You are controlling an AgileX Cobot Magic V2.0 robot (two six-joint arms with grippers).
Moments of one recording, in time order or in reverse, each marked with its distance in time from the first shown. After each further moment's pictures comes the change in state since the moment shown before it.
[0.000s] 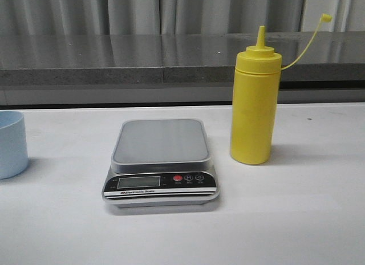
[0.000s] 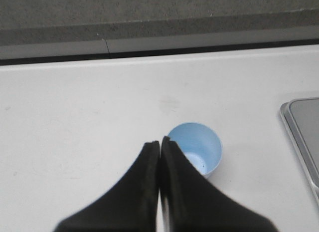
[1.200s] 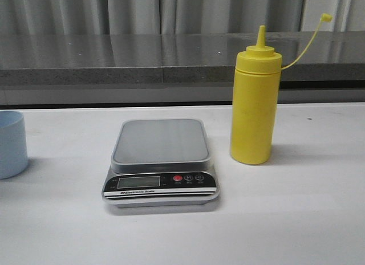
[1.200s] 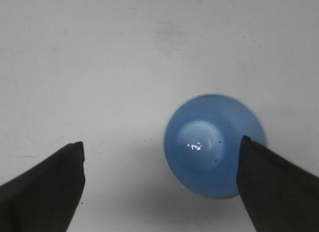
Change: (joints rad) left arm 0.000 0.537 -0.152 -0.014 -0.006 0.000; right arm 0.000 0.000 0.000 0.000 0.000 0.000
